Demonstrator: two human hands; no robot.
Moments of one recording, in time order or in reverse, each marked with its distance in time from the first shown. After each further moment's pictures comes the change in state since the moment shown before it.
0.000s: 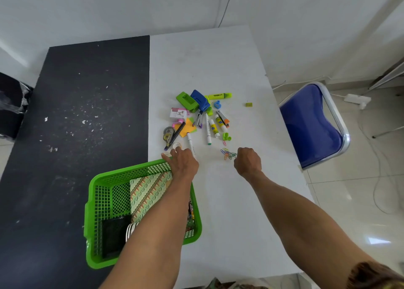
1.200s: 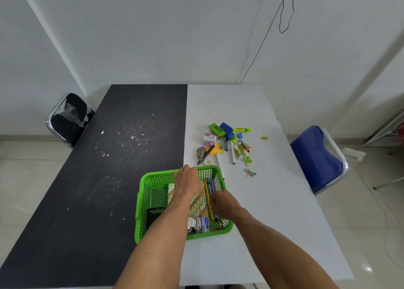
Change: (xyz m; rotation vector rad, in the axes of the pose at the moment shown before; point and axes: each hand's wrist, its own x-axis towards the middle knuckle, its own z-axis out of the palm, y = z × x) left_hand -0.107 -0.148 -0.035 -0.132 0.240 0.199; right_hand -0.185 -0.150 0.033 -0.021 -0.177 -0.401
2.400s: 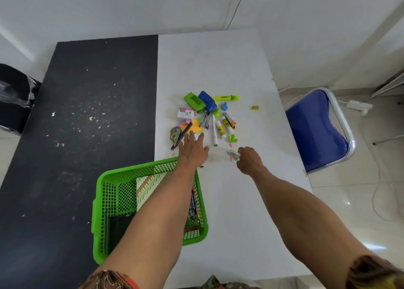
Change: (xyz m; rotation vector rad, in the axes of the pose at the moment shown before) left_hand 0.152 0.108 0.064 0.010 -0.301 0.064; right_hand 0.117 0.197 -0.067 0.020 0.054 0.325
